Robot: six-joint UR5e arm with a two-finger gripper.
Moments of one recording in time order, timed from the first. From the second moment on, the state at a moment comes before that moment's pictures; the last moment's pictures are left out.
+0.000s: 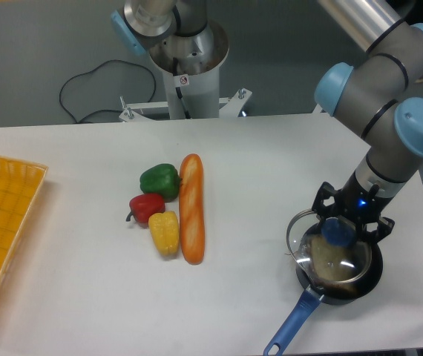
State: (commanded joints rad) arm 2.77 -2.14 -1.28 -1.29 1.28 1.30
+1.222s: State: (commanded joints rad) arm 2.77 -2.17 -1.25 -1.27 1.27 1.30
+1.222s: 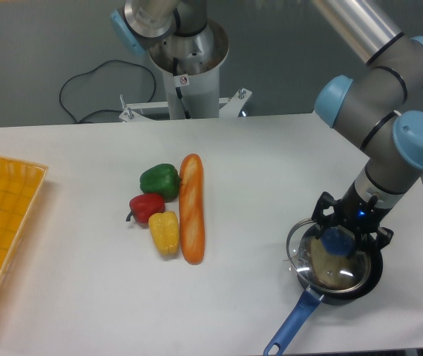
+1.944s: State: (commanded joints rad) arm 2.79 -2.19 -1.23 -1.27 1.24 1.31
